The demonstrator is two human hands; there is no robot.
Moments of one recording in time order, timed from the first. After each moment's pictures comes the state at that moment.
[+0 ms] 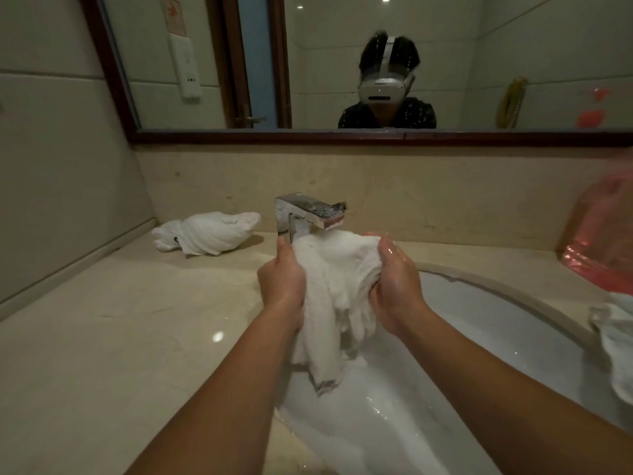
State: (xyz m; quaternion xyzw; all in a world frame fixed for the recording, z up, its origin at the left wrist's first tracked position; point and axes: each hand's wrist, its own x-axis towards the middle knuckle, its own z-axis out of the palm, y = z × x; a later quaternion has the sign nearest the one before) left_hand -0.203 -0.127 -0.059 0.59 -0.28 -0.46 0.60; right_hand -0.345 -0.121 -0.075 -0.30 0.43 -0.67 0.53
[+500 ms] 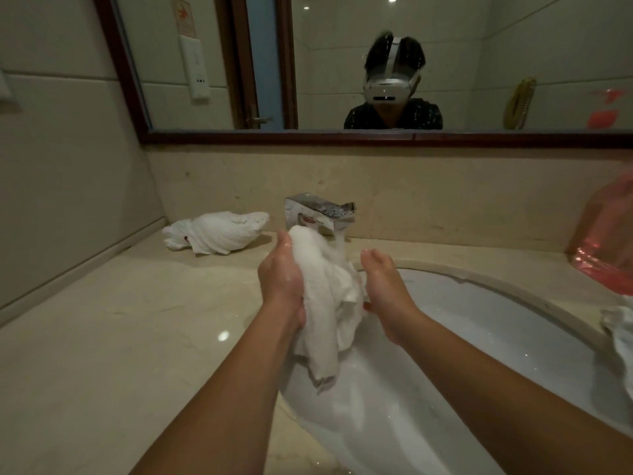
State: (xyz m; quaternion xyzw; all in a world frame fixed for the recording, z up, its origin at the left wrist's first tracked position) left_hand -0.189 -0.122 -0.055 0.51 -0.27 -0.50 0.65; right_hand -0.330 -0.123 -0.085 -0.43 0.56 -0.53 0.47
